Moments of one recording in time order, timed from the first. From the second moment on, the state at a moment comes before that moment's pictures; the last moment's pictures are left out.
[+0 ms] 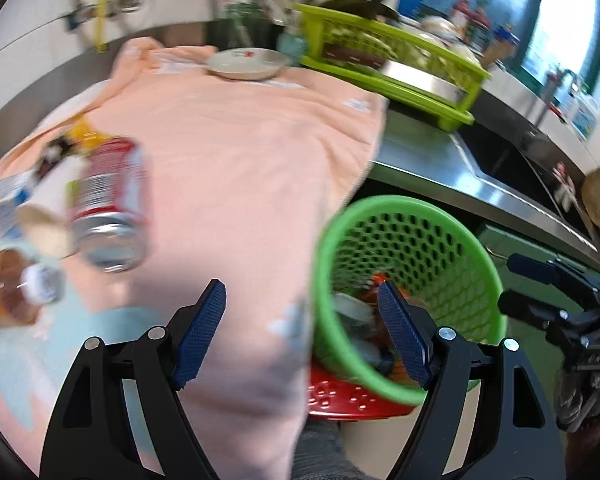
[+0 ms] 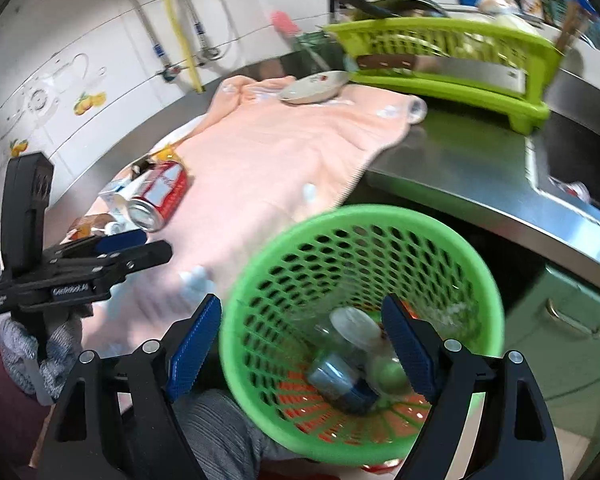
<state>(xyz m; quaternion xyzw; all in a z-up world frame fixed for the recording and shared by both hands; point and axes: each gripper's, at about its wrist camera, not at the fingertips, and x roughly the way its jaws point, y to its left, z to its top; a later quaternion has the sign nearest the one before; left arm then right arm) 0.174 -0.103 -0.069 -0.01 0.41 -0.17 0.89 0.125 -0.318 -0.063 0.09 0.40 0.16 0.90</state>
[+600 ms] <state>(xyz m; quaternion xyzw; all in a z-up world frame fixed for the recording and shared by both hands) 0.154 0.111 -0.042 -0.20 0.40 0.11 0.89 0.202 -0.178 -0.023 0.02 0.39 0.28 0.88</state>
